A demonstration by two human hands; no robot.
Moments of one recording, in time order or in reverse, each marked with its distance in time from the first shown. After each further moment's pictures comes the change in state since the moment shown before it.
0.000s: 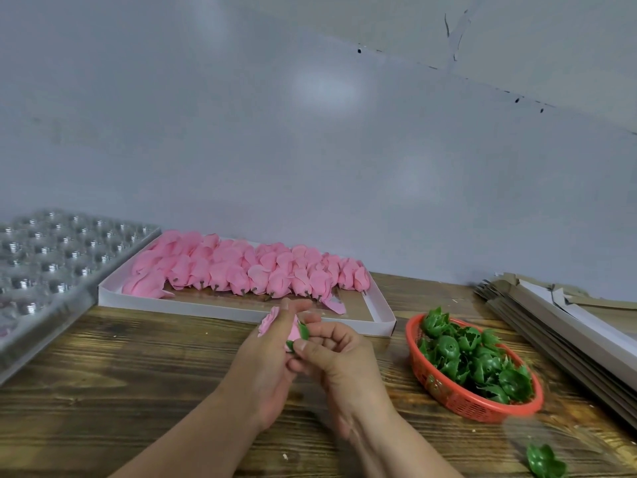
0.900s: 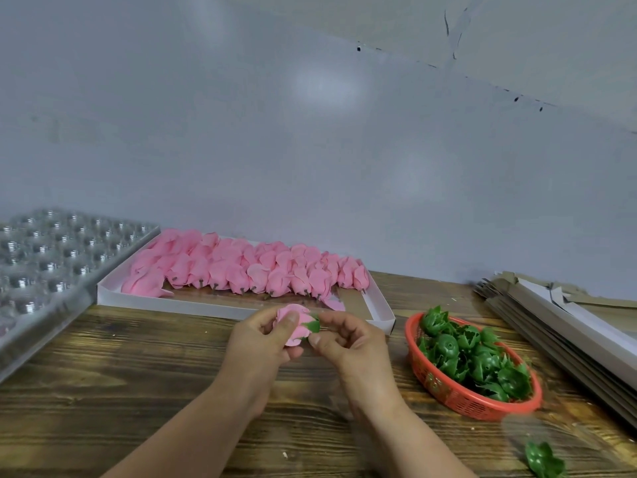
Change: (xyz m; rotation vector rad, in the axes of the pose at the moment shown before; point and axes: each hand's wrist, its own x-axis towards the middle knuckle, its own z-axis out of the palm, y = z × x) left_hand 0.003 0.005 -0.007 0.379 0.205 0.121; right_hand 0.014 -0.003 -0.021 -0.403 0.028 -0.295
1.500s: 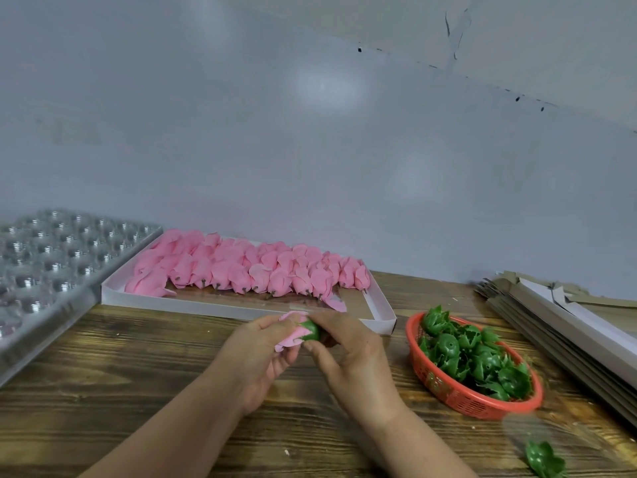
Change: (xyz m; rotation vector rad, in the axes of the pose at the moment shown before) left_hand 0.006 0.007 -0.009 -0.184 -0.098 -0.303; right_hand -0.001 0.005 -0.011 -0.754 -0.096 -0.641
